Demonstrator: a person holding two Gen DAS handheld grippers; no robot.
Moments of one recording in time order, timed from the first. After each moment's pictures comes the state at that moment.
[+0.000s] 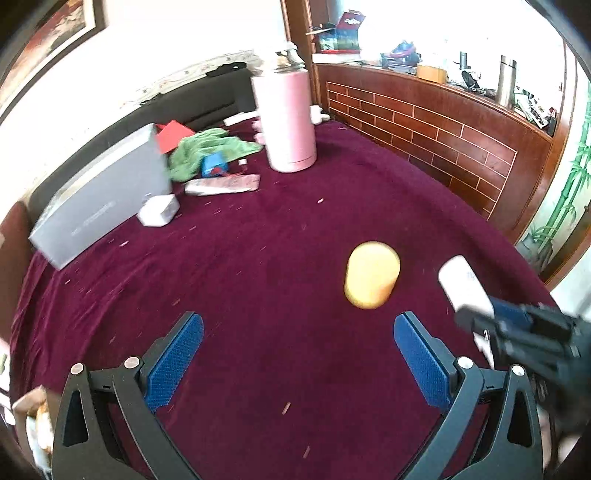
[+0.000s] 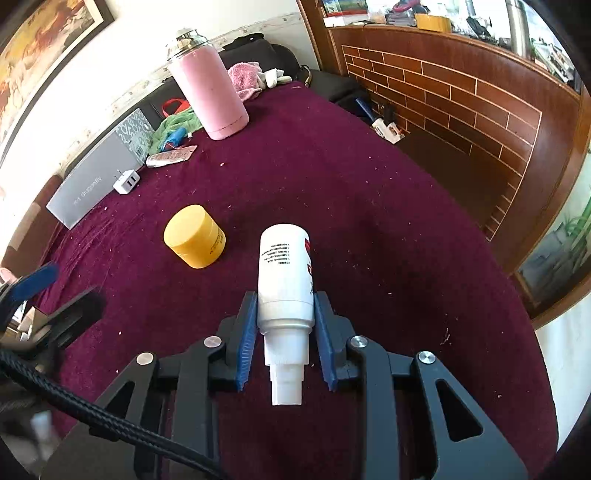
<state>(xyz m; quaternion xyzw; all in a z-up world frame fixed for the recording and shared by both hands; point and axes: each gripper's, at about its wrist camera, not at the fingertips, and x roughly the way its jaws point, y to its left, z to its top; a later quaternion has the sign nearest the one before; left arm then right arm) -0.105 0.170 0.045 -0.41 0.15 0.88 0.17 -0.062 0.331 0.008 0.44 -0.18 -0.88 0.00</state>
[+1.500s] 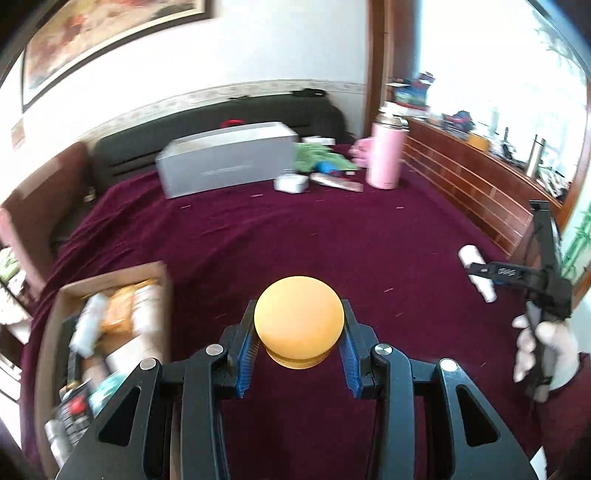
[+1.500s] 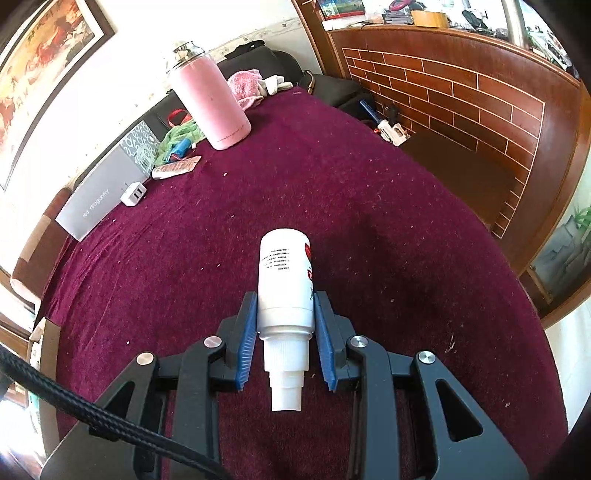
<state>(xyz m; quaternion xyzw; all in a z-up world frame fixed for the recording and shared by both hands) 0.030 -0.013 0.094 -0.36 0.03 0.93 0.07 -0.059 0.332 0.008 0.43 -0.21 -0.88 0.01</state>
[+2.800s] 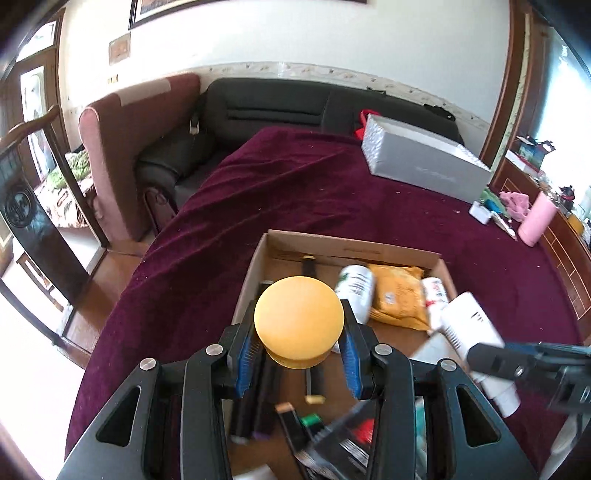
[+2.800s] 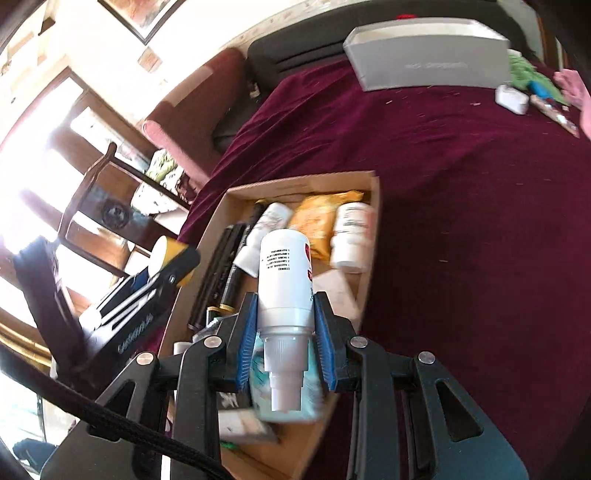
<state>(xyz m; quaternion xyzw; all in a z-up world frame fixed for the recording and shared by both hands) 0.011 -0.282 0.060 -0.39 -0.09 0.91 -0.09 -0.031 -0.089 0.065 0.52 -0.08 -0.78 0.34</state>
